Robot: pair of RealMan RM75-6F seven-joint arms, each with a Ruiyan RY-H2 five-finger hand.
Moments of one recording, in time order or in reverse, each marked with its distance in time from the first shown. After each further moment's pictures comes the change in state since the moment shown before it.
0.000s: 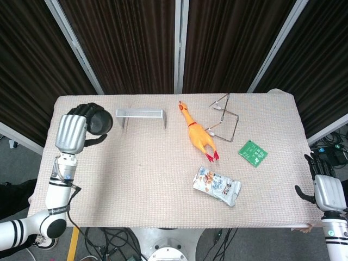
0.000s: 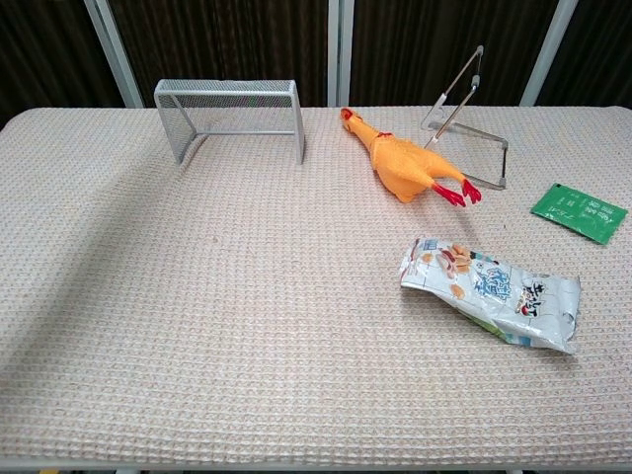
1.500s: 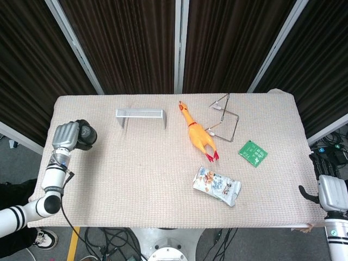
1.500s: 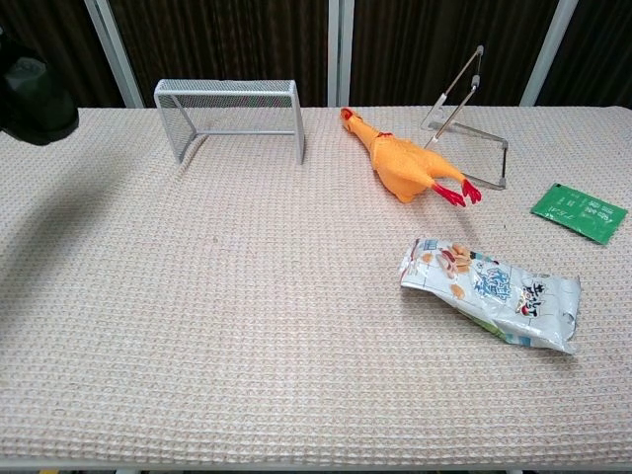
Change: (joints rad) left arm -0.040 -0.019 -0.011 0.263 -0.453 -0.510 0.039; right arm -0.006 -0.006 0.005 0.028 0.020 -0.007 0.008
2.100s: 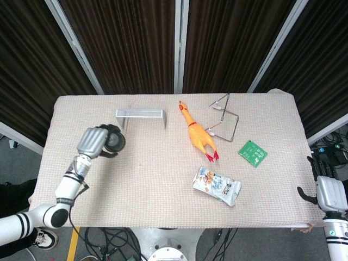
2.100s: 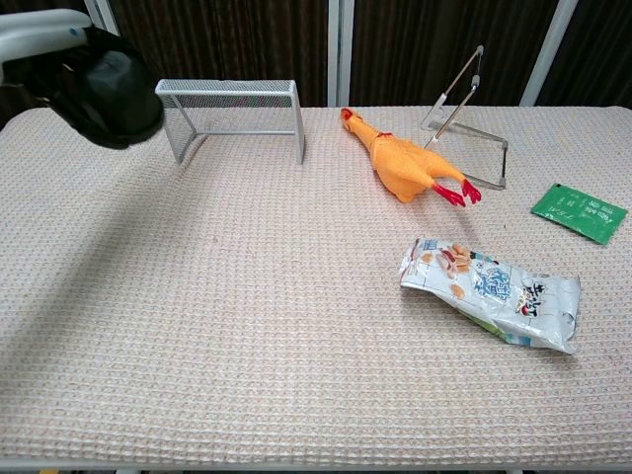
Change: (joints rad) left arm 0.024 -0.056 -0.011 -0.029 0.358 0.045 -0.096; right arm 0.002 -0.005 -0.005 -0.002 0.009 -0.020 -0.006
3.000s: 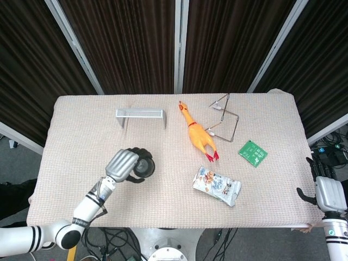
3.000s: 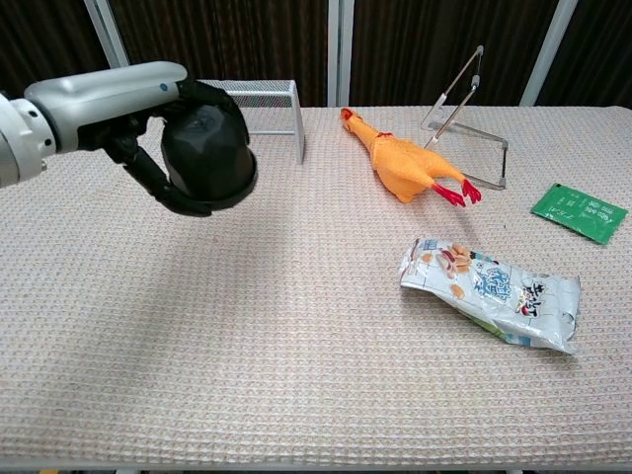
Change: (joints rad) left arm 0.003 -0.084 0.080 -0.210 0.141 0.023 0.058; right arm 0.002 -0.004 0.001 0.012 0.017 -0.021 0.006
